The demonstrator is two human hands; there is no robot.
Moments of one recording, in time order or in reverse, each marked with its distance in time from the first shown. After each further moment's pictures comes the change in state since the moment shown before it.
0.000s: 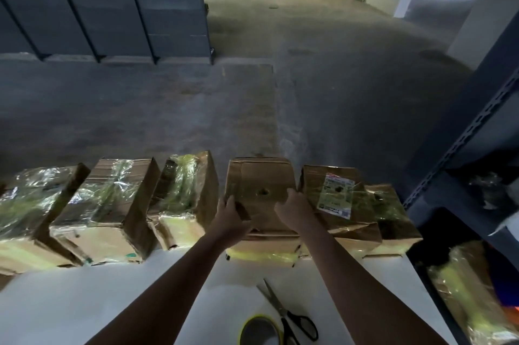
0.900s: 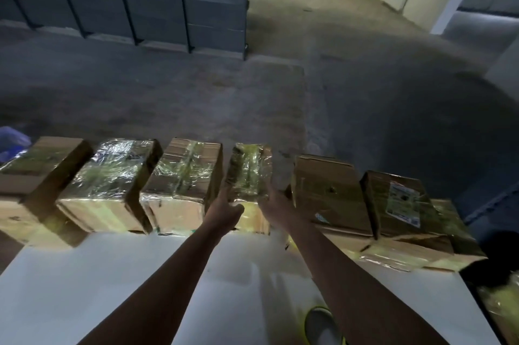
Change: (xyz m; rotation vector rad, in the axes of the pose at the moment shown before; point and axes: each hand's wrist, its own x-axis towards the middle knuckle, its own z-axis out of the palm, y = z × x) left_hand -0.034 -0.112 -0.122 -0.187 0.226 -0.080; right_hand -0.033 -0.133 0.142 -0.054 -0.147 -0.232
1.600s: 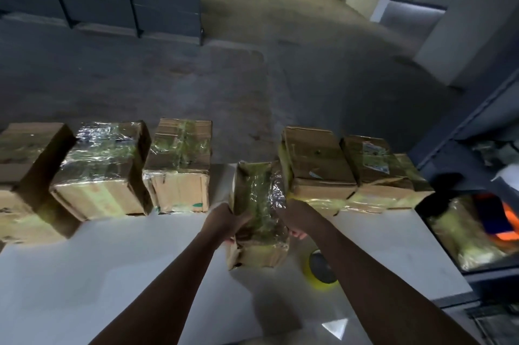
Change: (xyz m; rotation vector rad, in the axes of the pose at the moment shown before) left_hand -0.059 -0.070 -0.015 0.003 -0.342 -0.022; right_hand -0.094 0.029 0.035 -0.155 -0.037 0.399
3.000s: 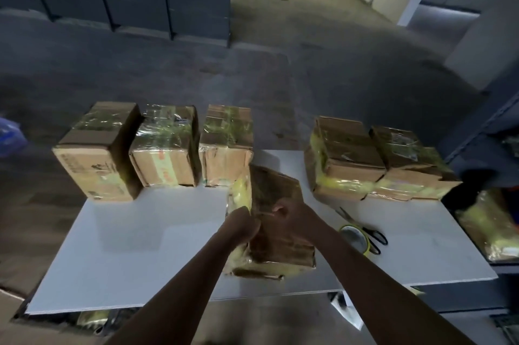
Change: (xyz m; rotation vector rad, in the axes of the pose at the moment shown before) left_hand -0.082 -0.063 -0.031 0.249 -0.008 -0.035; right_hand -0.088 -0.041 0.092 -0.010 0.157 -0.495
